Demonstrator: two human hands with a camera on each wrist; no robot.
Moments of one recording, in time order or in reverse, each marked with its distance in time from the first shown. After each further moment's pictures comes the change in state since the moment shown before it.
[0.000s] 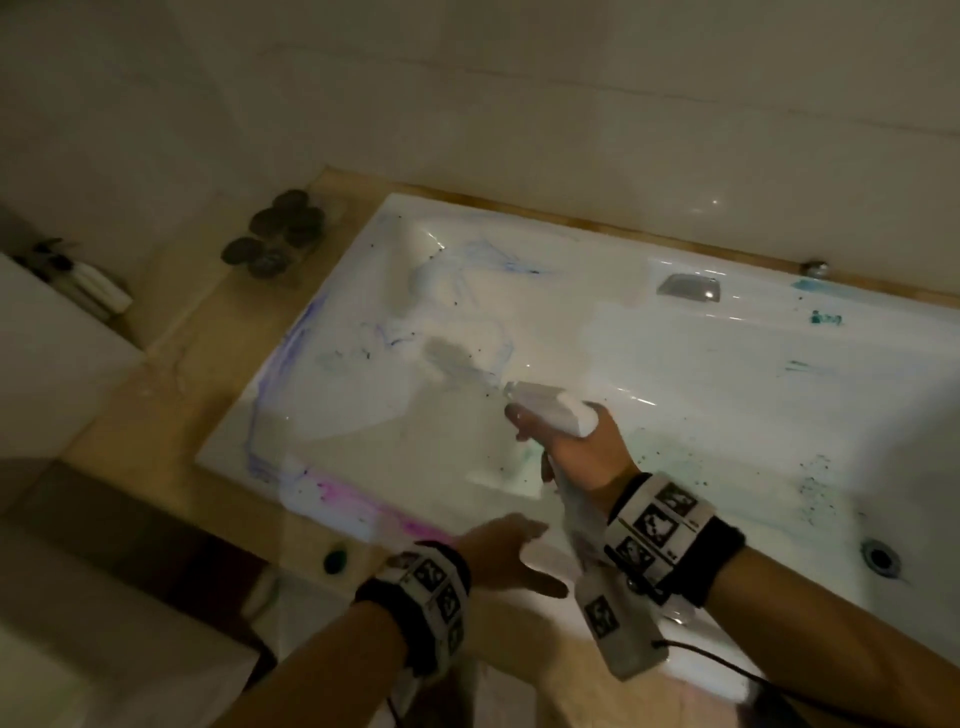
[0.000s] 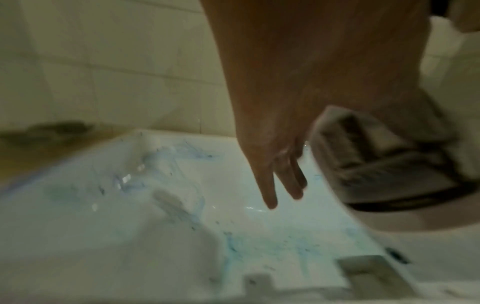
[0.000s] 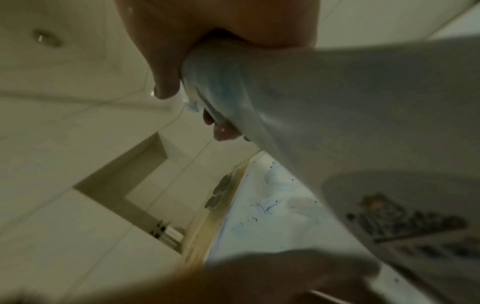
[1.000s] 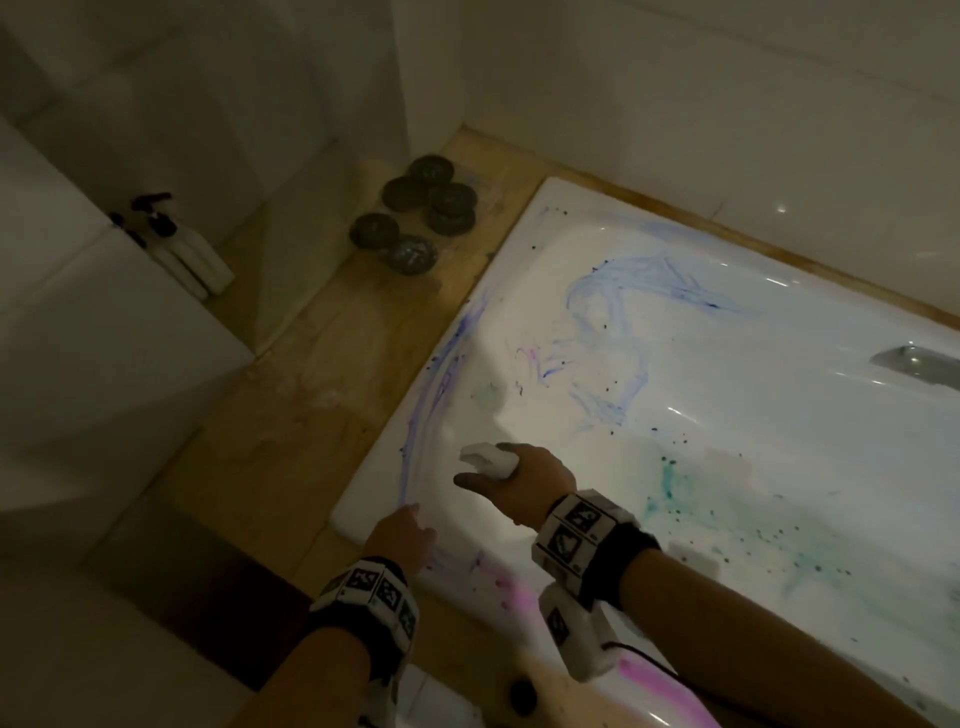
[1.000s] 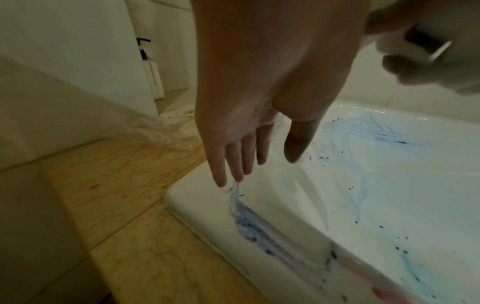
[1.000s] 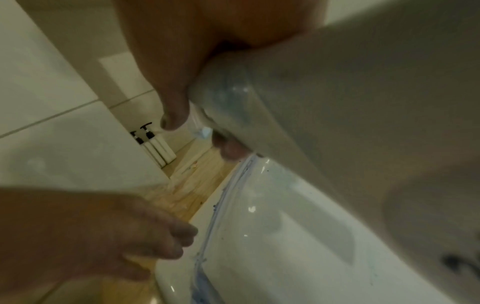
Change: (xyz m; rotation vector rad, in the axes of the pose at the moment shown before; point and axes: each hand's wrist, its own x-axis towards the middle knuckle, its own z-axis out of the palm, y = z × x) left_hand -0.023 -0.382 -0.217 -0.365 0.325 -0.585; right_hand 0.190 0.012 0.365 -1.015 -0.401 0.072
